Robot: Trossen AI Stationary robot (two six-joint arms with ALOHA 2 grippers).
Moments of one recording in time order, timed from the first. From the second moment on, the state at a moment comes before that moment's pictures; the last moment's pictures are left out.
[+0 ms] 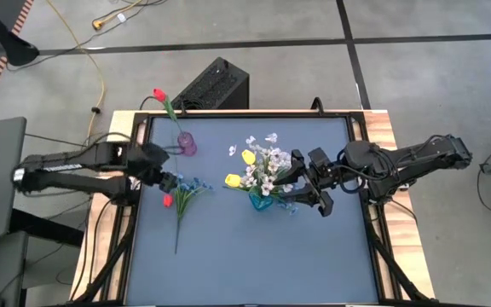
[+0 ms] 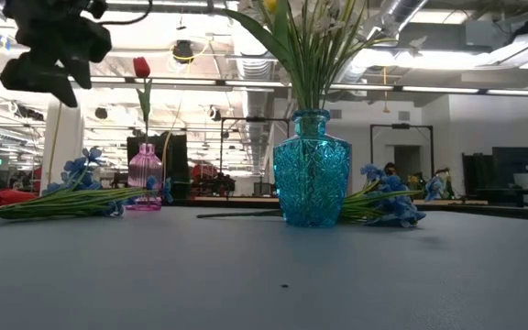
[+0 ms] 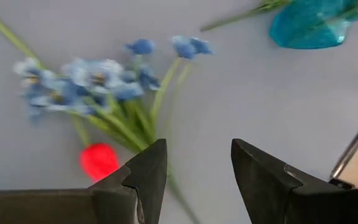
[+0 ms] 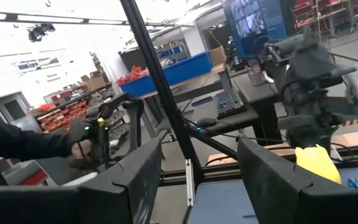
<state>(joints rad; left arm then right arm) 0.12 0.77 0.79 -0.99 0.08 -0.98 0.21 1.12 1.02 0.21 -0.11 0.38</state>
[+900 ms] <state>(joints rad) -0.49 1.28 0.56 -0.53 -0.10 -1.67 0.12 1.12 1.02 0.16 -0.16 0.38</state>
